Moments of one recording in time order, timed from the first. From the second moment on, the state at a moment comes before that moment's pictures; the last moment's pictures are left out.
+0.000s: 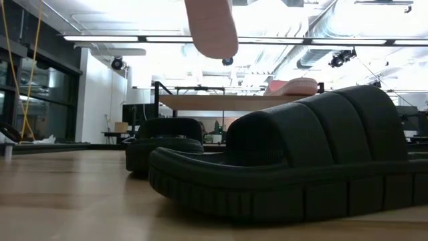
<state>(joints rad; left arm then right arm) -0.70 1.35 1.23 -1.47 -1.42 -0.89 0.20 1.61 1.77 -0.67 0.39 -0.61</state>
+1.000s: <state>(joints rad) -0.41 1.20 1.23 -1.12 -1.31 -0.34 -0.31 1.49 1.65 -0.61 -0.17 -0.73</state>
